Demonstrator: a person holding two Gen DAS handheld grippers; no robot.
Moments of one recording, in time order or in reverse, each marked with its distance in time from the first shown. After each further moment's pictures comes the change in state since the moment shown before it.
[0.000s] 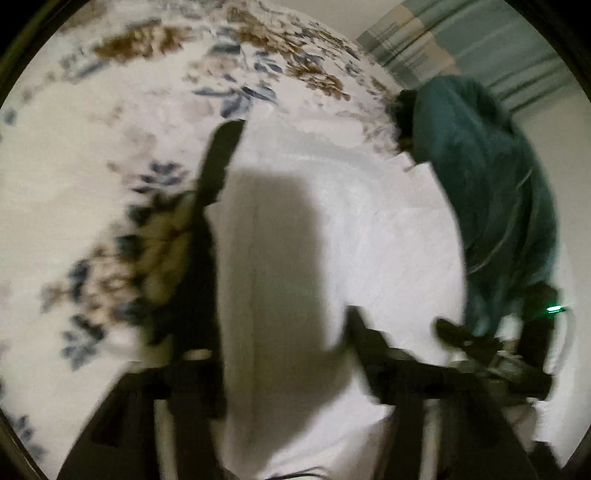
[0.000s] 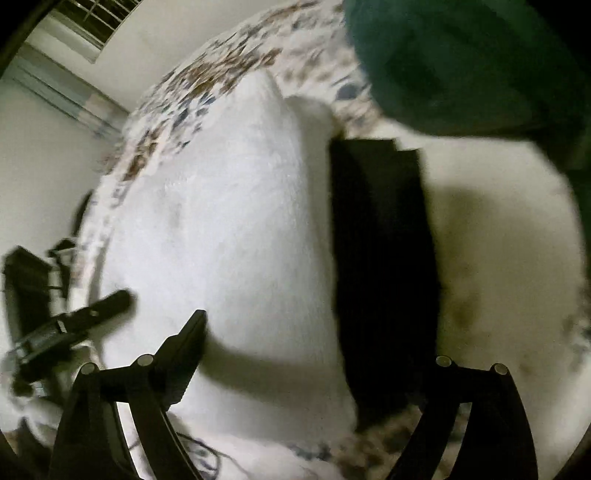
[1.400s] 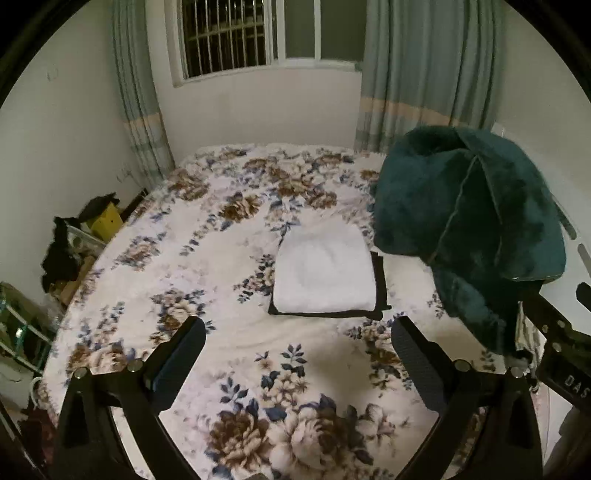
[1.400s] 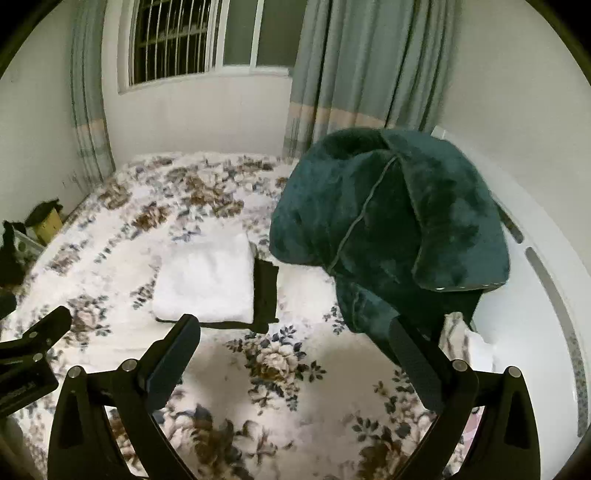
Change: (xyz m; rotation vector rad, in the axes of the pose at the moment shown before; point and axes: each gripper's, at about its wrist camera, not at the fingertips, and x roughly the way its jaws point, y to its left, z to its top) left arm -0.369 -0.245 -0.219 0.214 -0.399 0.451; right arm -0.538 0.167 -0.214 -0.179 -0.481 -0.410
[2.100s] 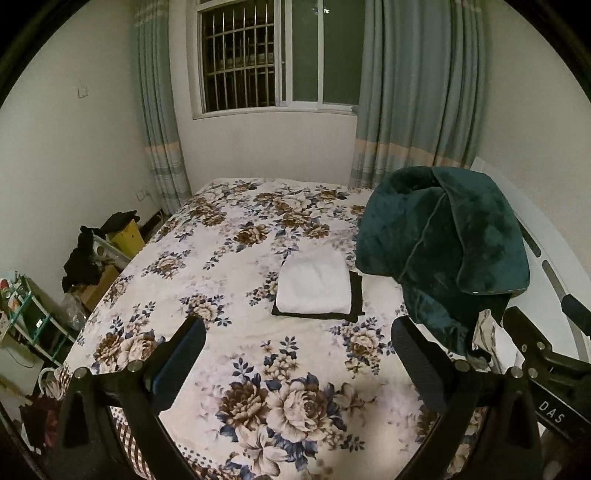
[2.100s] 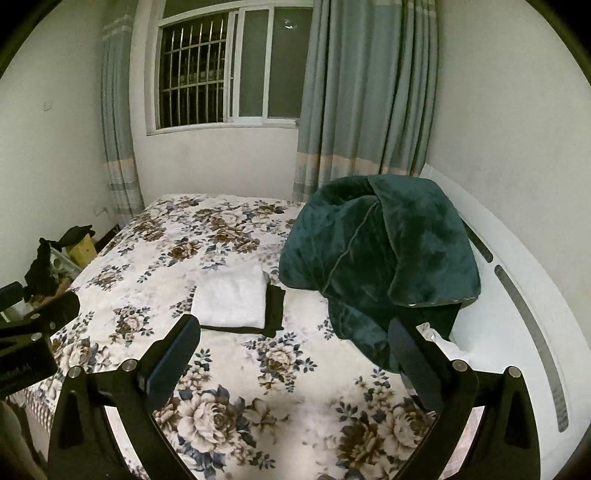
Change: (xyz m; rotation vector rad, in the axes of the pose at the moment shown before) left arm -0.184 -0.016 -0.029 -0.034 -0.110 0.008; right arm -0.233 -0.054 -0.029 -0.019 -0.138 0.074
